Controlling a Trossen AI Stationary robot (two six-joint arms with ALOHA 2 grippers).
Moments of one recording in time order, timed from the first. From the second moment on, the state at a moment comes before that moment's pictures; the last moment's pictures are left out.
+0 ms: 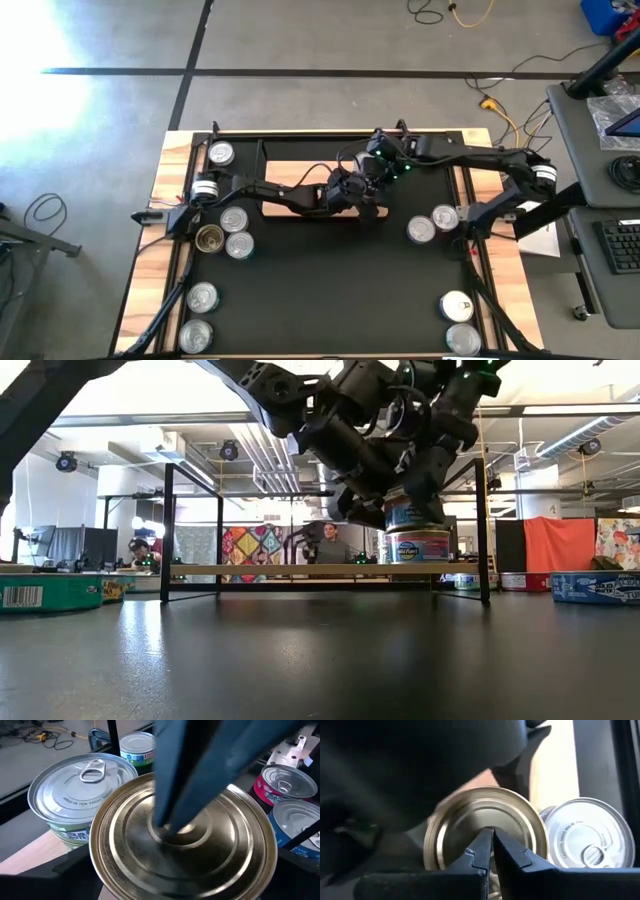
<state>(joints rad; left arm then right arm) 0.05 2.15 1.54 0.06 -0.48 -0.36 -0.37 1.49 1.17 -0.74 -0.15 -0.34</state>
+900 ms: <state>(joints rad) 0.05 2.12 1.54 -0.03 -0.45 -0.34 -0.37 1.55 1.17 -0.76 -0.15 -0.36</state>
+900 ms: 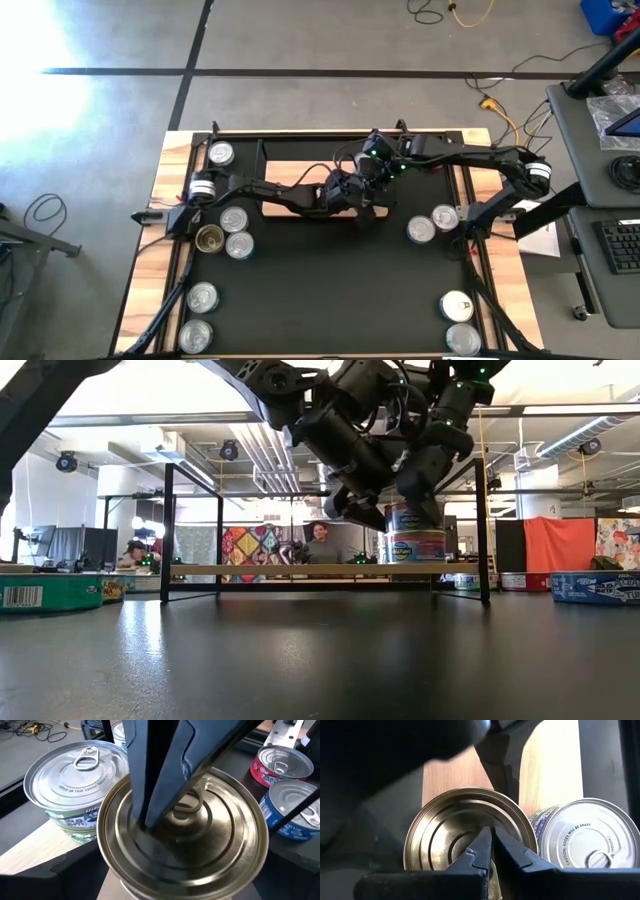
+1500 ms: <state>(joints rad) -0.01 2.03 1.60 -0.32 -0.42 -0.34 -0.37 1.55 1.16 -0.78 -0.16 -0.36</state>
